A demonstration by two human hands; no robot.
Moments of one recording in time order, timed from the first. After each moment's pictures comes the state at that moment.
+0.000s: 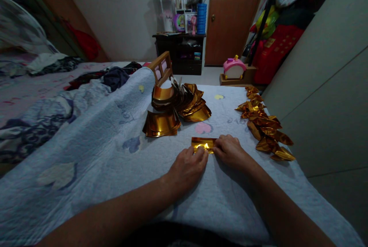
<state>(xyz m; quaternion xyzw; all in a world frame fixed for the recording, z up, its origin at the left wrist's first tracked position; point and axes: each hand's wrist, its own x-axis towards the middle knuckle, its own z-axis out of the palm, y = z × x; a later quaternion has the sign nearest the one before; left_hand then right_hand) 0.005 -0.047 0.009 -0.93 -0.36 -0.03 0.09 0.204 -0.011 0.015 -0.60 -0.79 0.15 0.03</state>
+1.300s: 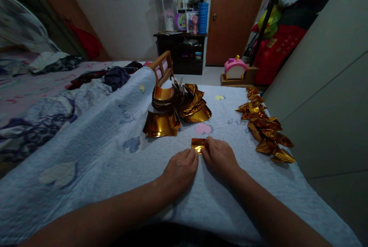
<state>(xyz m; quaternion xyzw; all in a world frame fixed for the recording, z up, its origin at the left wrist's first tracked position) -0.012 -0.048 0.000 -0.92 -0.38 -0.02 0.06 0.164 -0.023 0.009 -0.60 -0.79 0.07 0.09</state>
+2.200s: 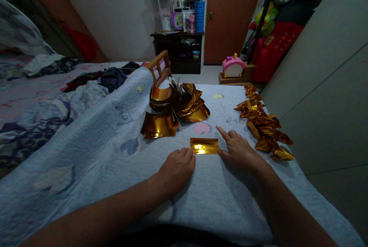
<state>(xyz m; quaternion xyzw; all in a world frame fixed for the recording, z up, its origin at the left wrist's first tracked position) -0.014 -0.041 0.017 -0.93 -0.37 0.06 0.04 0.233 -0.015 0.005 -0.62 -0.77 0.12 0.07</state>
